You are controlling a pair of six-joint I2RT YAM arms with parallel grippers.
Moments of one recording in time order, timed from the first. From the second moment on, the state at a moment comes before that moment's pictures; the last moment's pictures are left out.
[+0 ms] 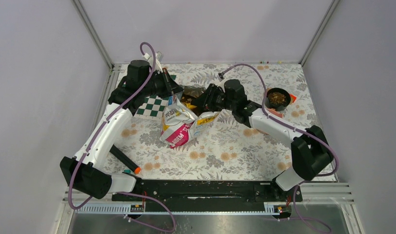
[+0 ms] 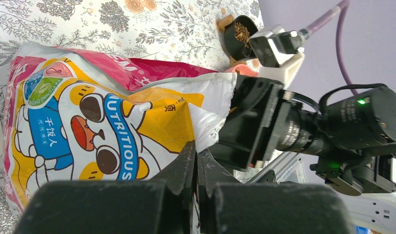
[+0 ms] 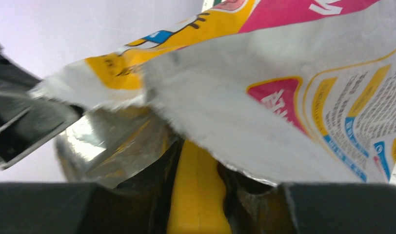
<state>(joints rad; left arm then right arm) -0.34 1.32 1.37 -0.53 0.41 -0.59 0.64 1.58 1.10 0.12 -0.37 1.01</state>
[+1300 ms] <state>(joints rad) -0.34 1.32 1.37 -0.52 0.41 -0.59 0.42 1.16 0.96 0.04 -0.43 0.82</state>
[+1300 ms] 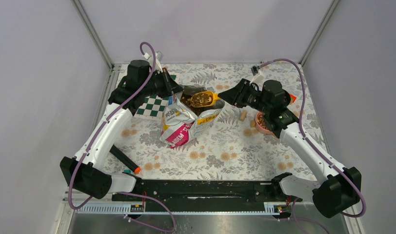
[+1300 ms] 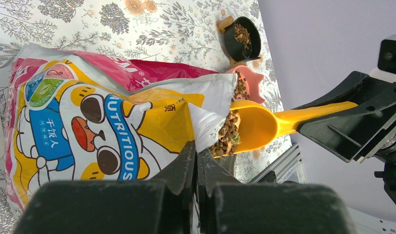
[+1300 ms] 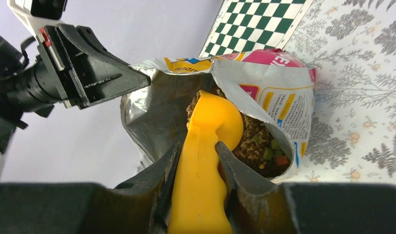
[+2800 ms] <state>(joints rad) -0.32 1.31 1.37 -0.52 0.41 -0.59 0.41 1.17 0.69 0.50 -0.41 1.24</state>
